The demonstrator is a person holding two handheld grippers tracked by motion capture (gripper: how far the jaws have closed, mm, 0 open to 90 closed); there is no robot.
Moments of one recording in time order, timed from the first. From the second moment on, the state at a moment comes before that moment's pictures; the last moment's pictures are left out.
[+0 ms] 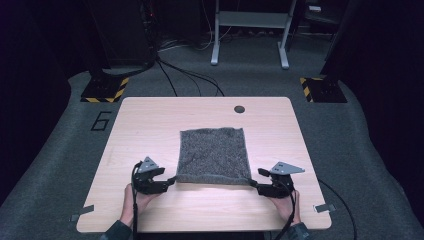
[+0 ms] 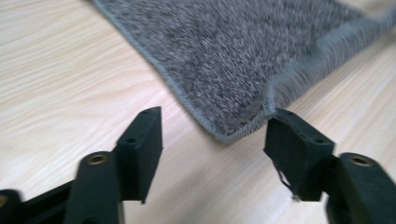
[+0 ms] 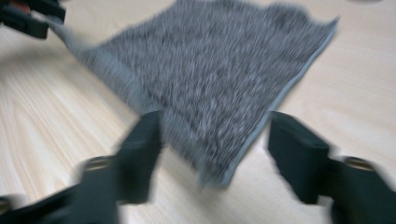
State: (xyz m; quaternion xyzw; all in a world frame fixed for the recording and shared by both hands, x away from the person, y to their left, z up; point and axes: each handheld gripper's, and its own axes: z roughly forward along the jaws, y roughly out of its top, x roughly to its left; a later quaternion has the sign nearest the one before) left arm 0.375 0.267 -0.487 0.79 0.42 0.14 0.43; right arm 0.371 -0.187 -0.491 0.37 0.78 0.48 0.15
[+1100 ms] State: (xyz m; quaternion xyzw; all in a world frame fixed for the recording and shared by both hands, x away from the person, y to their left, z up) left arm 0.440 0.215 -0.518 0.83 0.41 0.24 0.30; right arm 0.451 -0.133 -0.523 0.42 0.83 0.32 0.16
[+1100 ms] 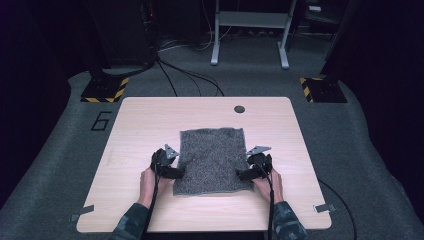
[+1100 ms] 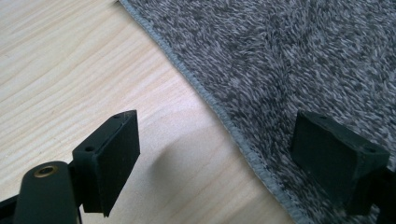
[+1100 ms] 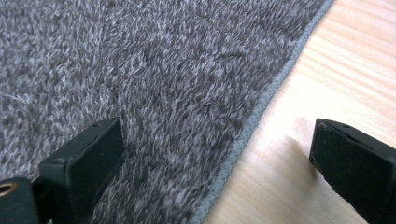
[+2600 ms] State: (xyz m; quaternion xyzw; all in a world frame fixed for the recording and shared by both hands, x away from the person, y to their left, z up) left arm 0.439 0.254 -0.493 0.79 0.43 0.19 0.39; right arm 0.406 -0.132 -0.502 0.42 0.82 0.36 0.14
